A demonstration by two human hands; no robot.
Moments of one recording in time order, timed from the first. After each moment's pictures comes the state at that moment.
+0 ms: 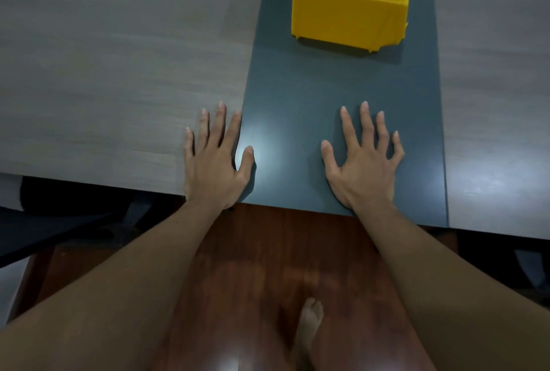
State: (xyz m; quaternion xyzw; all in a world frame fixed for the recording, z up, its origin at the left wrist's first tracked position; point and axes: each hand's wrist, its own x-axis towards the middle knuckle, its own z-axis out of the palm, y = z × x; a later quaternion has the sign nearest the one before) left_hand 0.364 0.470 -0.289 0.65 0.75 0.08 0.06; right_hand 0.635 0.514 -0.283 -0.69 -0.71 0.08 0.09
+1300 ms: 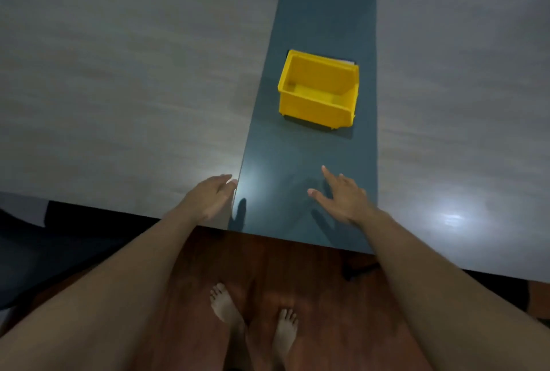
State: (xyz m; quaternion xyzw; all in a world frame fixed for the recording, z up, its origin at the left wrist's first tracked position) left_hand 0.333 0.484 -0.168 0.54 0.73 0.04 0.41; right_hand 0.670 0.550 -0.146 -0.62 -0.71 0.31 -0.12
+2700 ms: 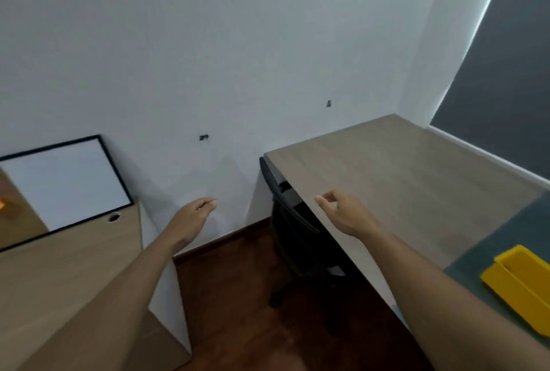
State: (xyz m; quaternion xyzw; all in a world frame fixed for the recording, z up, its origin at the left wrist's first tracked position) left_hand 0.175 -0.085 0.142 0.13 0.88 0.43 0.15; right_hand 0.321 0.285 0.152 -0.20 -0.93 0.32 0.04
